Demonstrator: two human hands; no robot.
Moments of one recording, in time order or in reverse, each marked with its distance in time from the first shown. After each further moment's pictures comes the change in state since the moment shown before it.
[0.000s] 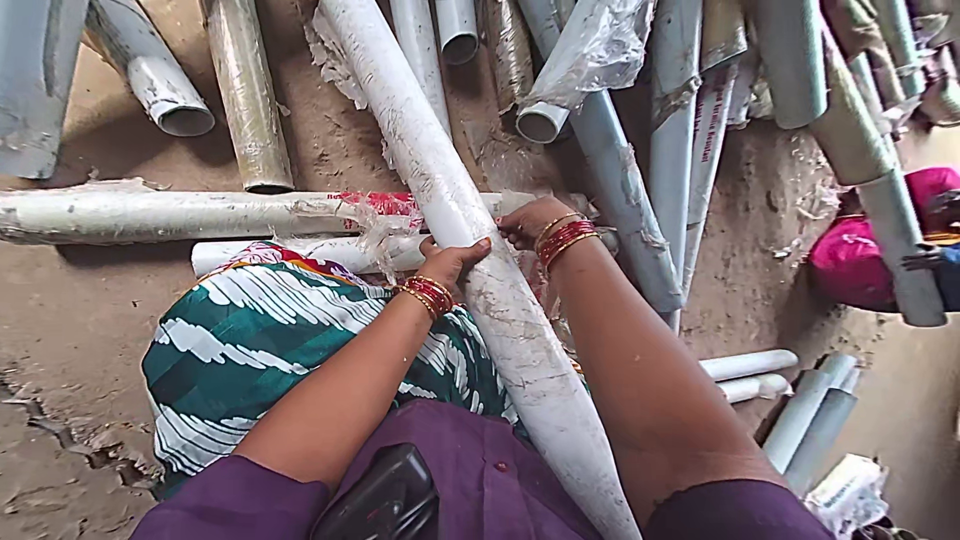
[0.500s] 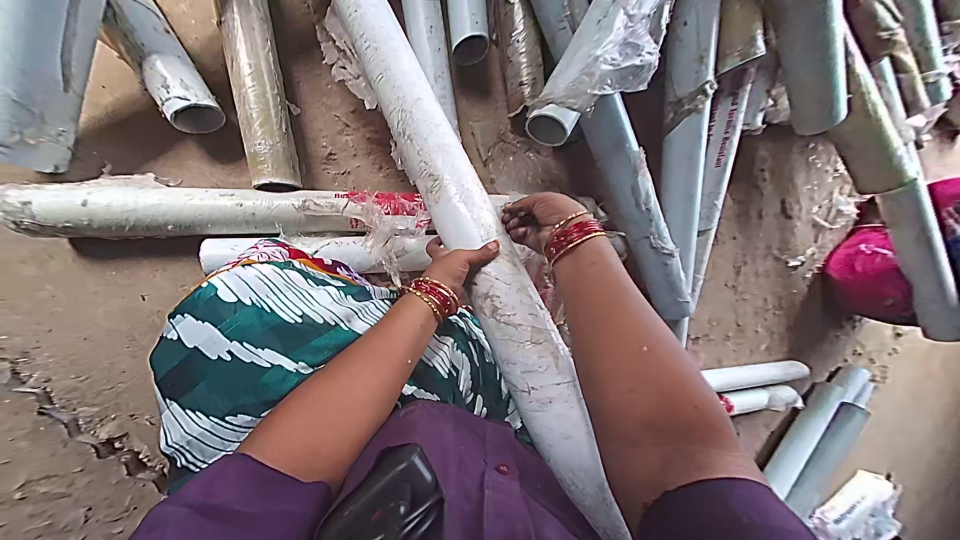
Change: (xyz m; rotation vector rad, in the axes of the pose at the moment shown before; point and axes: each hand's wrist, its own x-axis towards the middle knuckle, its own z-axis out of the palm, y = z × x) left_hand 0.000 0.001 0.001 0.018 -0.003 -0.010; right_hand 0.013 -0.007 0.001 0.550 -0.090 0.067
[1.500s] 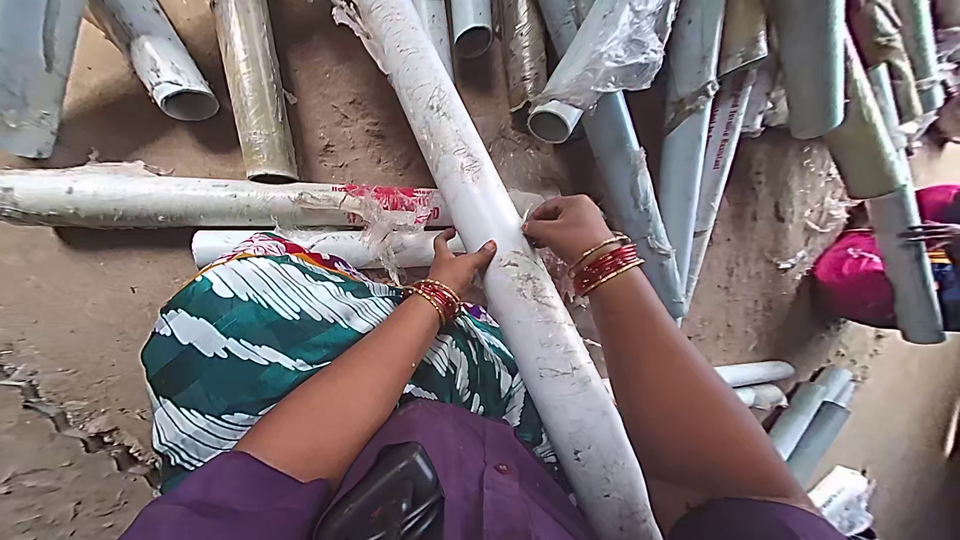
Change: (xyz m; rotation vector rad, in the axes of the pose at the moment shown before) left_hand 0.016 -0.016 -0.005 0.210 -0.049 0.115; right_hand -0.036 0.004 -0.035 -0.997 0.027 -0.485
